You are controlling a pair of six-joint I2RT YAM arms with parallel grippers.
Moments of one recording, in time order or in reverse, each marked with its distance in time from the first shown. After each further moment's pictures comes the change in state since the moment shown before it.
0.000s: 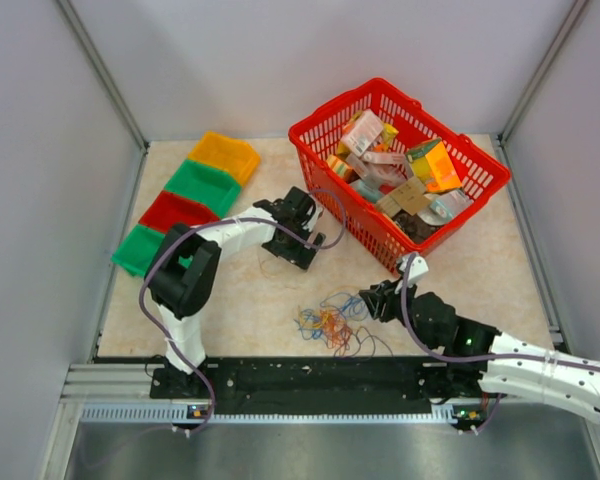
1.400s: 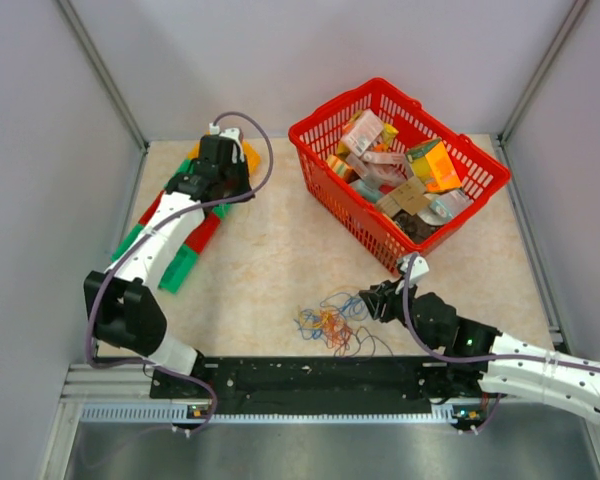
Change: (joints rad) left arm 0.309 -0.354 0.083 0.039 -0.026 -0.225; right arm 0.000 -0.014 -0.005 0.000 -0.005 0.008
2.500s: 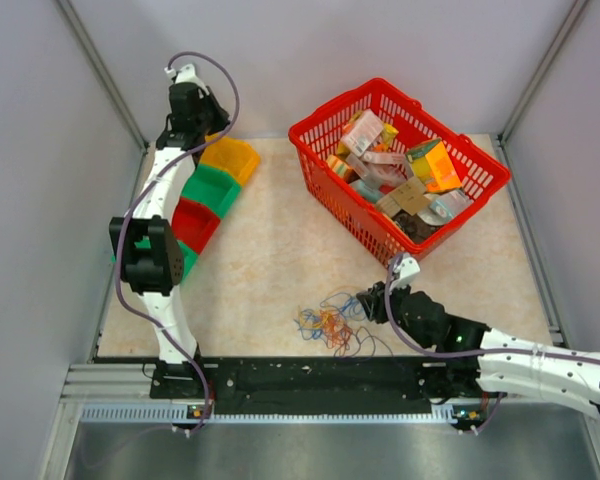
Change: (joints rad) left arm 0.246 0.439 0.481 0.397 0.086 -0.114; right arm 0.000 0.114 0.000 0.040 0.004 0.000
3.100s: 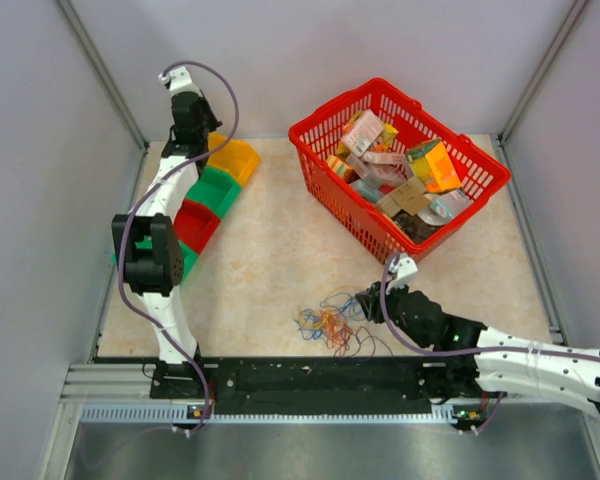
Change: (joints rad) left arm 0.000 0.002 -0.112 0.252 -0.276 0.127; right arm 0.000 0.041 0.000 0.026 0.000 0.000
